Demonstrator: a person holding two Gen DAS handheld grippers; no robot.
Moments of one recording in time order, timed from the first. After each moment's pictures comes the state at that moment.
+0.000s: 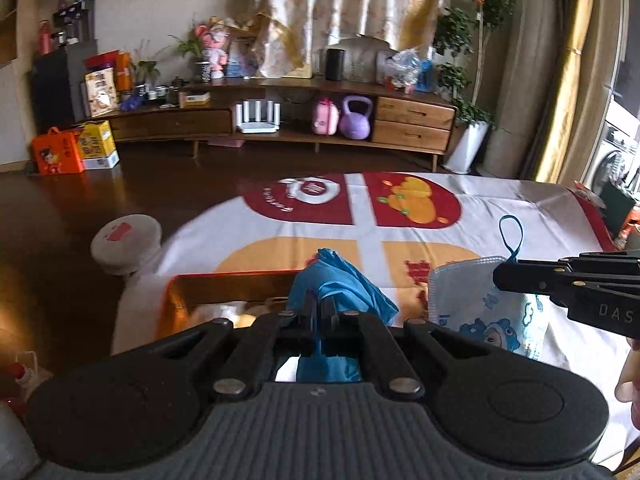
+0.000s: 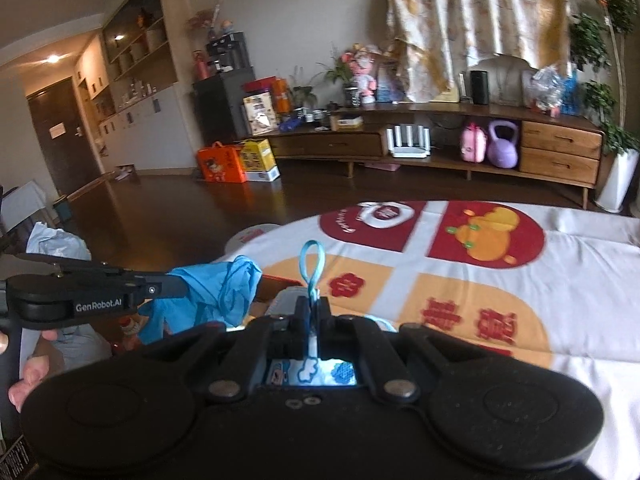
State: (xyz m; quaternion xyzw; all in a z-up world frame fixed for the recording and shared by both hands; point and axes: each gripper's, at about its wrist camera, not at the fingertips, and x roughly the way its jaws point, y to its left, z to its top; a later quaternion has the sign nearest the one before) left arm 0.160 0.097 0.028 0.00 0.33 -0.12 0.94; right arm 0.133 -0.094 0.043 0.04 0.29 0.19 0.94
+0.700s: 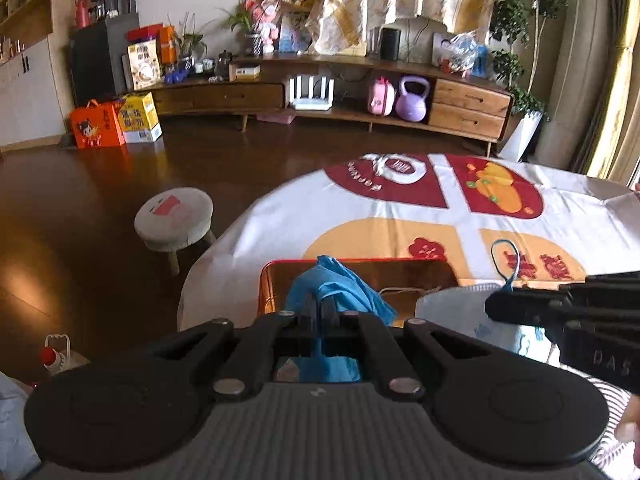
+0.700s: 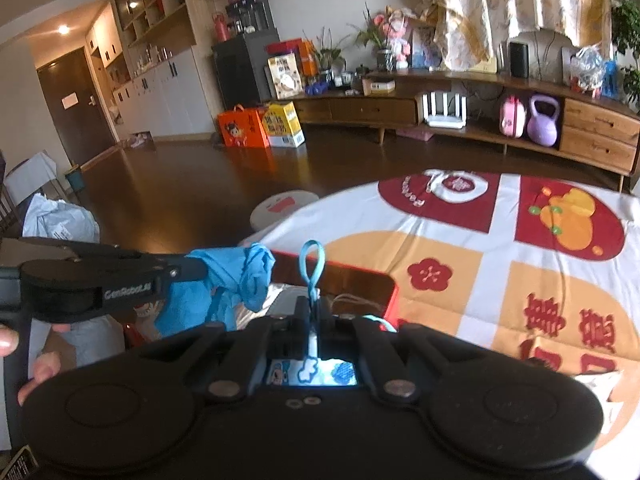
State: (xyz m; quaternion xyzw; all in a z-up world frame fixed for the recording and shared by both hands) left arm 0.216 0.170 -0.016 0.00 0.37 -0.06 0.93; right arm 0.189 0.008 -0.005 0.03 0.35 0.22 0.91
